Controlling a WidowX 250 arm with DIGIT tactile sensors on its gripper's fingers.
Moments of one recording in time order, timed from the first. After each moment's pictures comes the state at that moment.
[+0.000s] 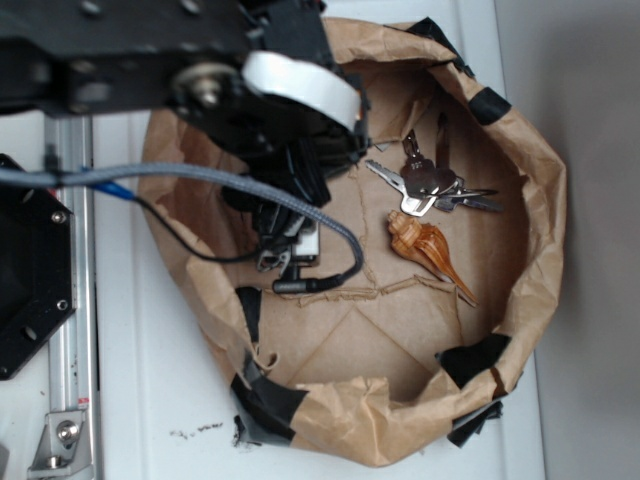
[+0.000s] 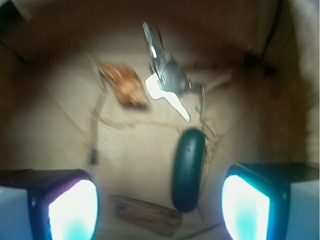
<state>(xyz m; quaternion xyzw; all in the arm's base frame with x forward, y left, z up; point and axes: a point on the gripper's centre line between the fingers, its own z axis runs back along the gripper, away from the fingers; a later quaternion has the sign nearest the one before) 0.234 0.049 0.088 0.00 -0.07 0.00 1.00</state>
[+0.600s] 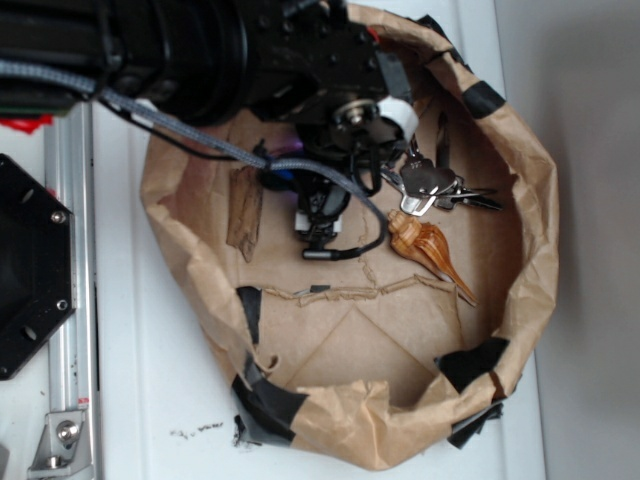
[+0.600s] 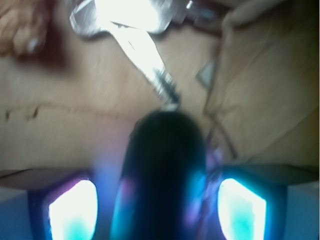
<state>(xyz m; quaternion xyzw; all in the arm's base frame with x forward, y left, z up) 0.263 0.067 0.017 -0.01 -0.01 -0.02 1.00</state>
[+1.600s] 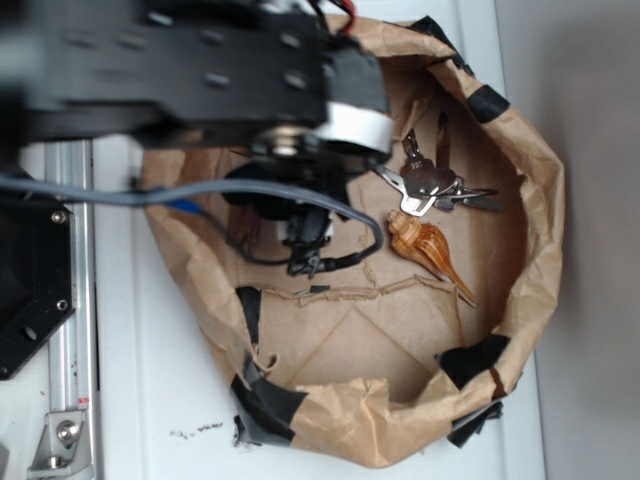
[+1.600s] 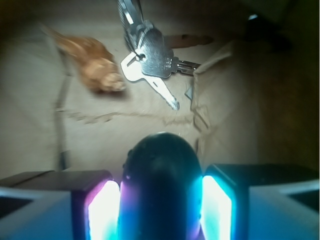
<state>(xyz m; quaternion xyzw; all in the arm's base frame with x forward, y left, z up) 0.242 0.039 0.118 0.02 -0.08 0.05 1.00</state>
